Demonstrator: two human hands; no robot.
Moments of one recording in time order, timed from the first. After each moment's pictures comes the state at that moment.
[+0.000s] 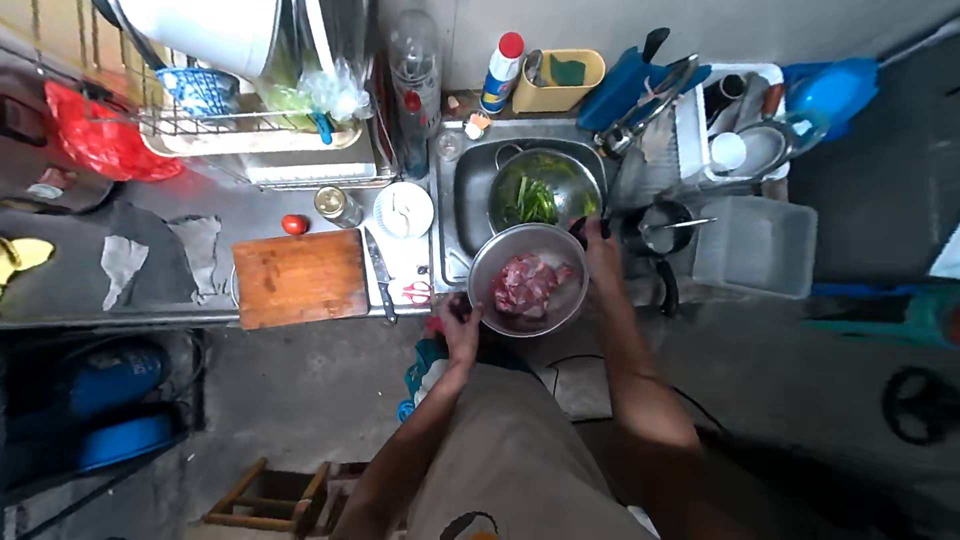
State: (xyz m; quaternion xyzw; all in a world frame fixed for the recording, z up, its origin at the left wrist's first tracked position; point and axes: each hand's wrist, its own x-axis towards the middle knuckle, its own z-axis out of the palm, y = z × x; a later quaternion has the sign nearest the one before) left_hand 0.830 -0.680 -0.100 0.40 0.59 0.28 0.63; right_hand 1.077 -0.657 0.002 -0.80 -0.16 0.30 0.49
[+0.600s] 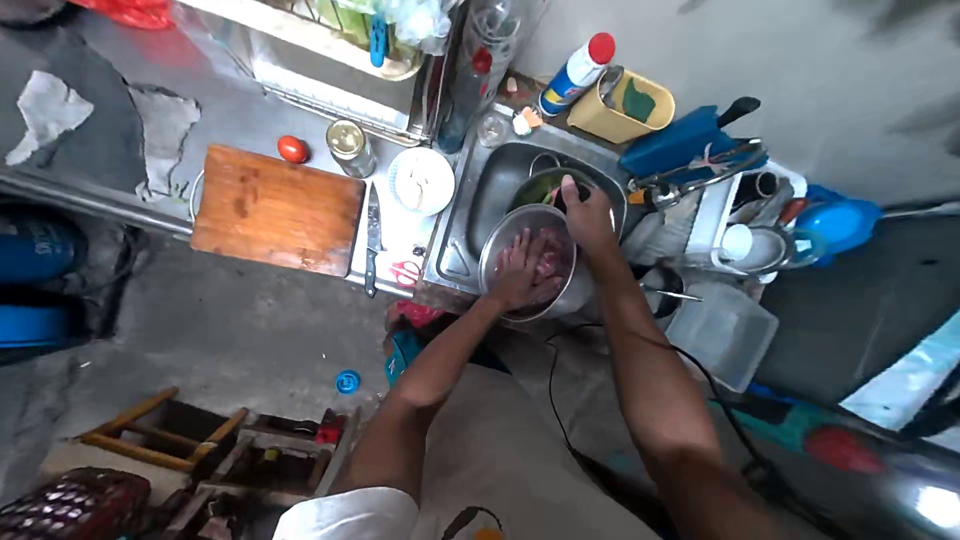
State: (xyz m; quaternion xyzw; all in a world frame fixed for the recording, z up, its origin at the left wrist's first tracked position) left_hand 0.982 -0.604 -0.157 0.76 0.41 0.18 0.46; right_hand 1.091 -0.522 -0.009 -0.81 -0.43 0.32 0.23
